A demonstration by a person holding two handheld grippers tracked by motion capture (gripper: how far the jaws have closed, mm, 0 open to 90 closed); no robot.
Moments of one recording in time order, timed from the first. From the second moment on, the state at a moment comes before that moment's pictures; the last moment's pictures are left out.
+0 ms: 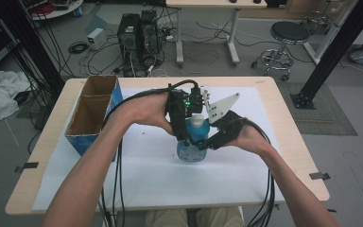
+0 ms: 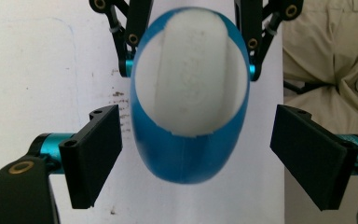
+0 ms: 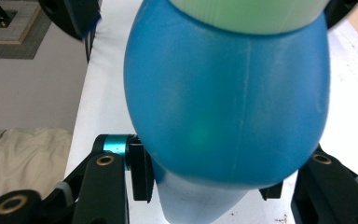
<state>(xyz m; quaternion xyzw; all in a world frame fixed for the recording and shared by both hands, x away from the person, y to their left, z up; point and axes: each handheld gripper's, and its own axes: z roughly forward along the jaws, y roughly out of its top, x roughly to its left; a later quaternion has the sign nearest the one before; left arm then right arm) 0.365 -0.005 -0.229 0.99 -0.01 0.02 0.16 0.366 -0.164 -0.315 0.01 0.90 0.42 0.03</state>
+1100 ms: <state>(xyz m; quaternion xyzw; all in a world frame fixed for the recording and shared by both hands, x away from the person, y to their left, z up) 0.368 -0.008 -0.242 0.98 0.01 0.02 0.18 0.367 -0.162 -0.321 0.02 0.90 0.43 0.03</state>
